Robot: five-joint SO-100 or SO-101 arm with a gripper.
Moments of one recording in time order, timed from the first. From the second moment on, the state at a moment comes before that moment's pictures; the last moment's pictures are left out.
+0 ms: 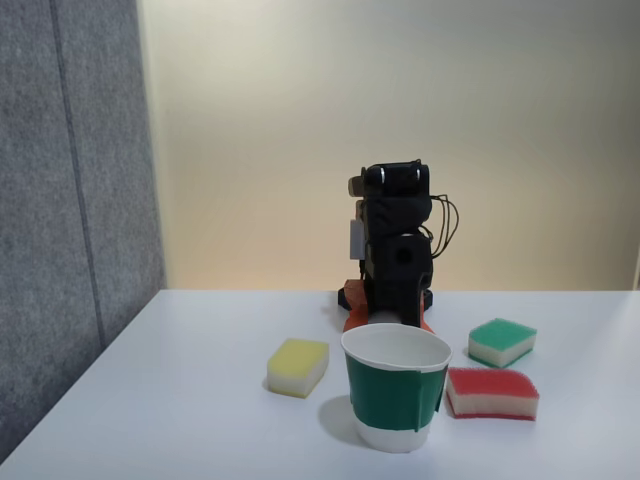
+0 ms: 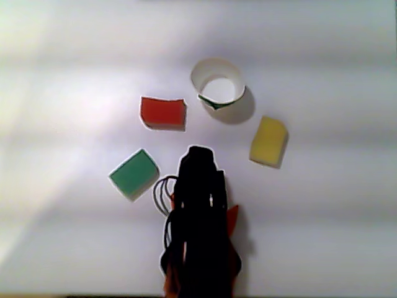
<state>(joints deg) 0.0 191.6 182.6 72.7 0.9</state>
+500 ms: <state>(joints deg) 0.0 191.6 182.6 72.7 0.9</state>
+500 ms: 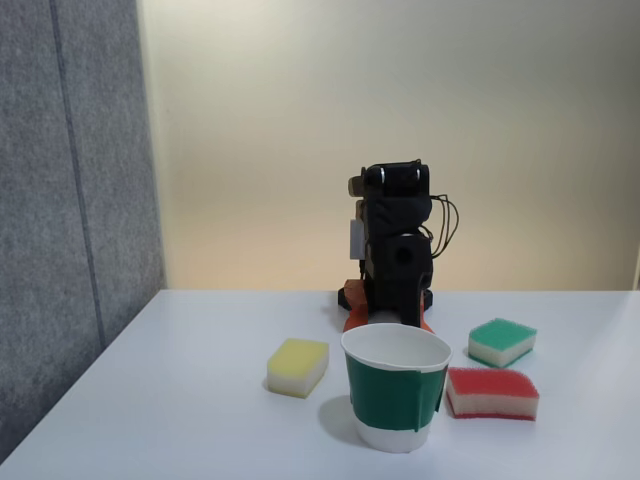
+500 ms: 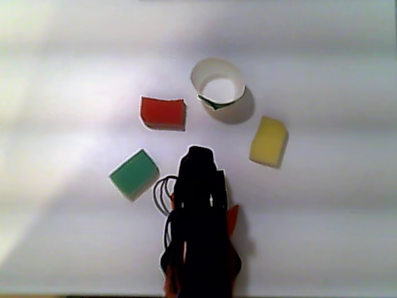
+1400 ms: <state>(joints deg) 3.2 159.9 156.4 72.2 -8.0</state>
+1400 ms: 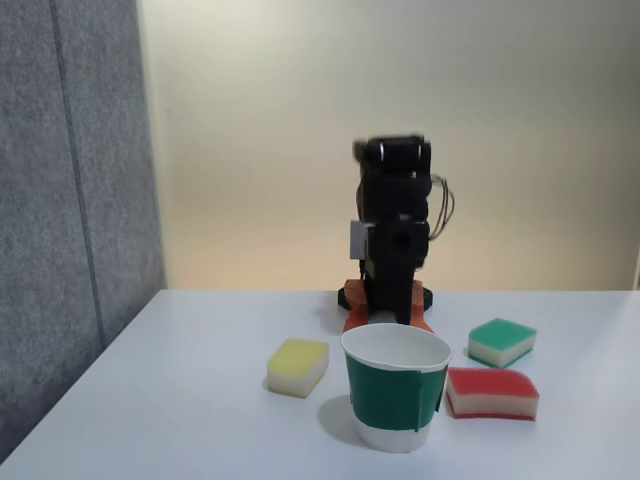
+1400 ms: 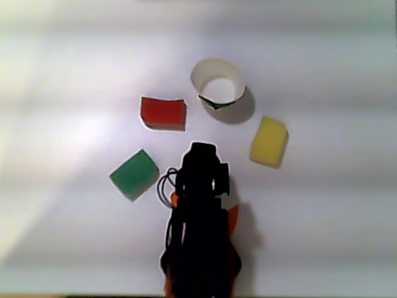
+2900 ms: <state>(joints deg) -13.2 102.6 105.8 66.3 -12.0</state>
